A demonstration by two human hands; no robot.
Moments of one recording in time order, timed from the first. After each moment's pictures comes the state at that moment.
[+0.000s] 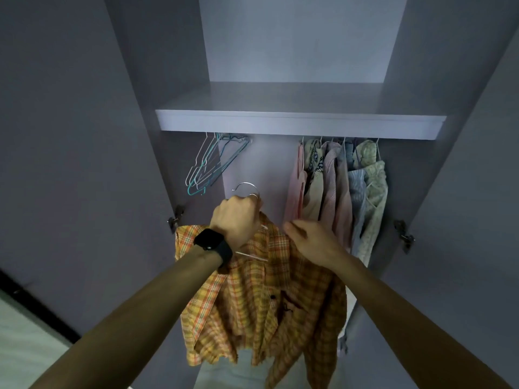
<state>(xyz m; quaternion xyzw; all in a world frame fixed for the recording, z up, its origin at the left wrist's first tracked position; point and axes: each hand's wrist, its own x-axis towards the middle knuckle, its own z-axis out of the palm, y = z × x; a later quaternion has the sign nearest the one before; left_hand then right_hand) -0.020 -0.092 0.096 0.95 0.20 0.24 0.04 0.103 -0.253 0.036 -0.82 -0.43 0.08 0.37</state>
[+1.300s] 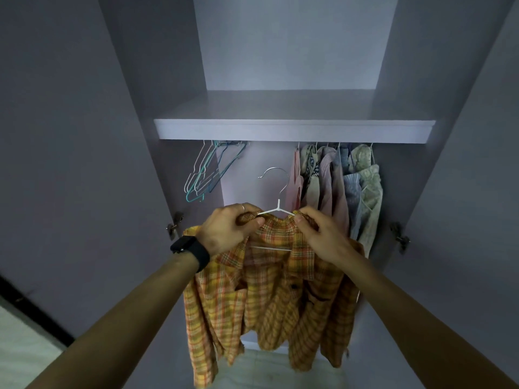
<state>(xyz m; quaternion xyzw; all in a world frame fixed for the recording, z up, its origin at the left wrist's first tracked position) -0.043 -0.069 0.094 0.93 0.13 0.18 0.31 0.107 -0.270 0.058 -0.75 -0.45 0.04 0.48</state>
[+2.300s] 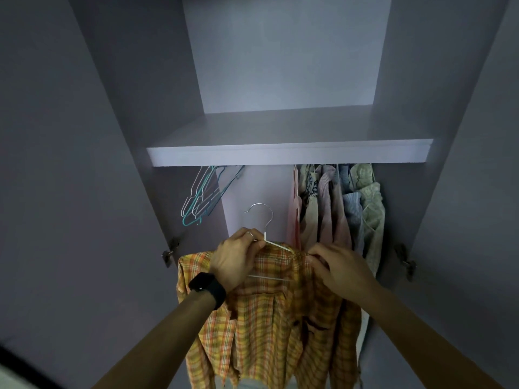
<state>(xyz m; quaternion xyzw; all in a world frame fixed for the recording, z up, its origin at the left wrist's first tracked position) 0.000 -0.092 0.075 0.94 0.13 0.25 0.17 0.152 -0.308 0.040 -0.82 -0.50 -0.12 0.25</state>
